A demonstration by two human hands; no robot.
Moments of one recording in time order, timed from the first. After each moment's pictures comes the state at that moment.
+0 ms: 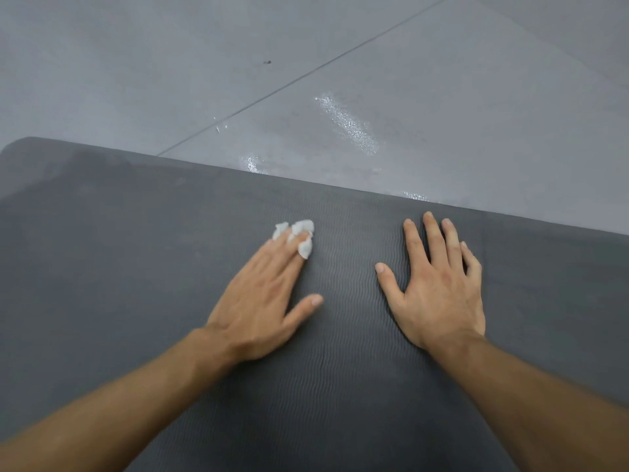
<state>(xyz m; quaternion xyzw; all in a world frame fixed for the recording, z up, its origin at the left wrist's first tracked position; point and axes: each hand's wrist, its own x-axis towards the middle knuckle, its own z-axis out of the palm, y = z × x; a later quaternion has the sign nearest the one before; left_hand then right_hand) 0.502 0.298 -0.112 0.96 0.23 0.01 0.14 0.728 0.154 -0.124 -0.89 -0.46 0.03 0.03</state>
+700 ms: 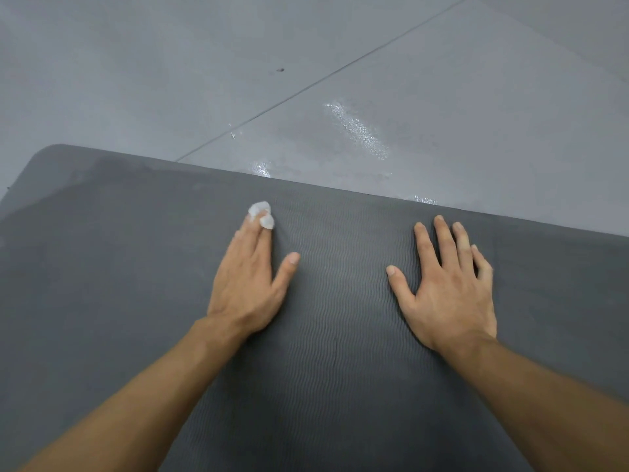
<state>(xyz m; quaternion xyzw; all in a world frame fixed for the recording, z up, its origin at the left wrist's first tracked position) 0.494 0.323 -0.118 0.89 0.42 0.07 0.16 0.729 0.154 -0.122 -0.89 -0.46 0.04 0.02</state>
